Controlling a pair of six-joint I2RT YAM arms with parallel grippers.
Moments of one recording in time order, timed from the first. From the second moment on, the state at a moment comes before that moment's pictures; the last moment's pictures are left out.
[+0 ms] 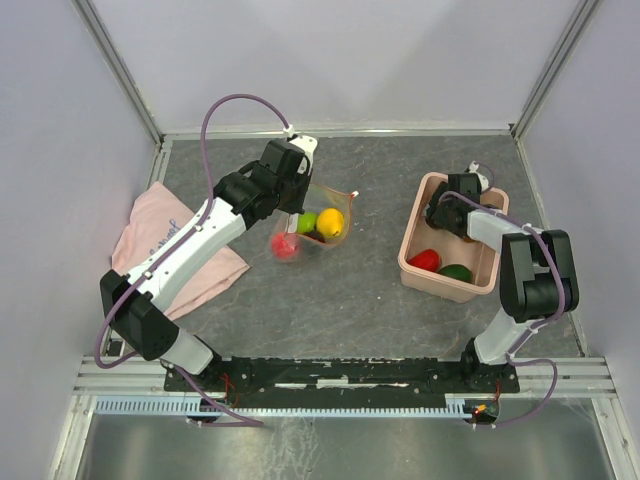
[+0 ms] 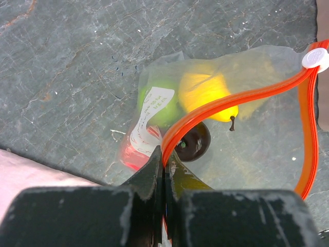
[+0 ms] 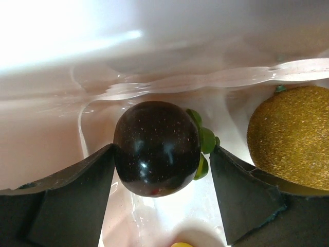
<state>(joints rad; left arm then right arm) -0.65 1.51 1.52 -0.75 -0.21 -0.14 0.07 1.70 0.96 -0.11 0.16 0.58</state>
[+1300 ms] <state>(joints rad) -0.65 1.55 1.52 -0.71 -0.15 -0.14 0.38 1.21 1.11 -0.39 0.06 0.31</state>
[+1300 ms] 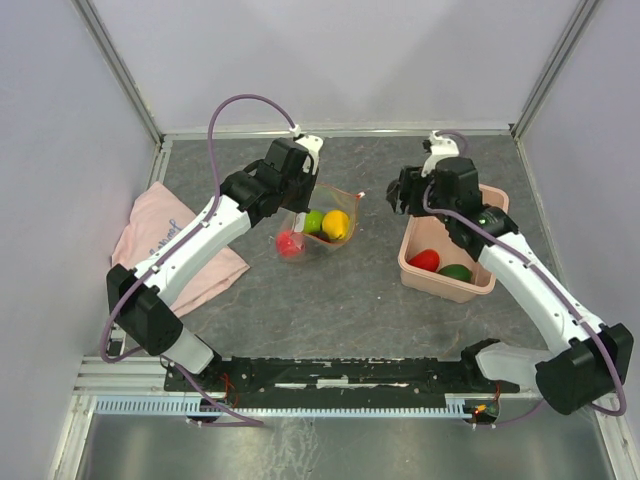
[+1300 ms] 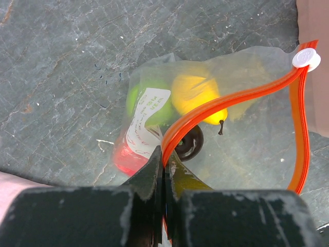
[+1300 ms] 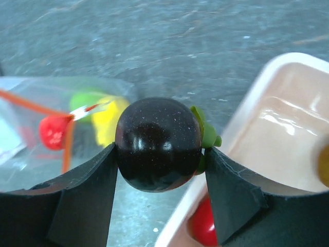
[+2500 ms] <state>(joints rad) -0.65 1.55 1.53 -0.68 -0.07 -0.14 0.68 1.54 1.11 -0.04 -0.15 0.31</state>
